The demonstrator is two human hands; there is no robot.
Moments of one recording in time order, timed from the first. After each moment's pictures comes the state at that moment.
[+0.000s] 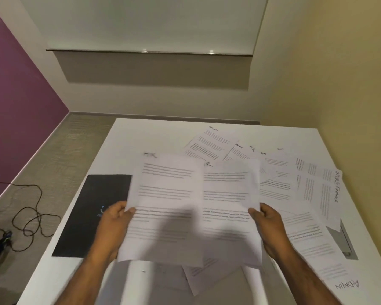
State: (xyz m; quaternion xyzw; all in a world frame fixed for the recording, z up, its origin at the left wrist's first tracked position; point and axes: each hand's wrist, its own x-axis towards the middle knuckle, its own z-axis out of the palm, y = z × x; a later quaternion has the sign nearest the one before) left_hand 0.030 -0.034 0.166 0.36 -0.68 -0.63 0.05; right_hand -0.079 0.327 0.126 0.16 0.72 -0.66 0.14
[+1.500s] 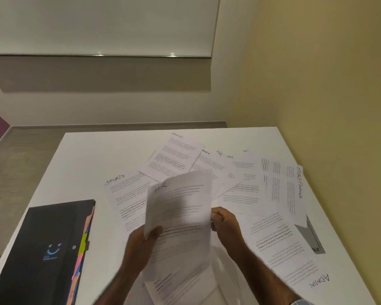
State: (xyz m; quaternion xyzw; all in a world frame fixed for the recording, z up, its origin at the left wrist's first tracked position) left_hand -0.056 0.066 0.090 0.23 -0.81 -0.54 -0.05; right_hand -0.129 0.309 0.074 0.12 0.80 -0.57 0.13
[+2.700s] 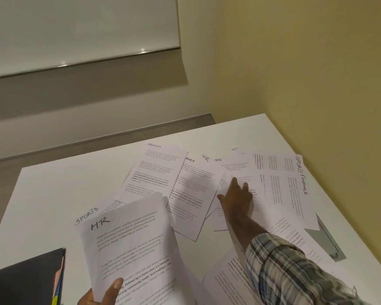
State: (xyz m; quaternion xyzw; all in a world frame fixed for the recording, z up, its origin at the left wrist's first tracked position) left_hand -0.095 0.022 0.080 0.37 -0.75 -0.55 0.01; right_hand -0.309 0.368 -0.033 0.21 0.97 -0.13 0.06
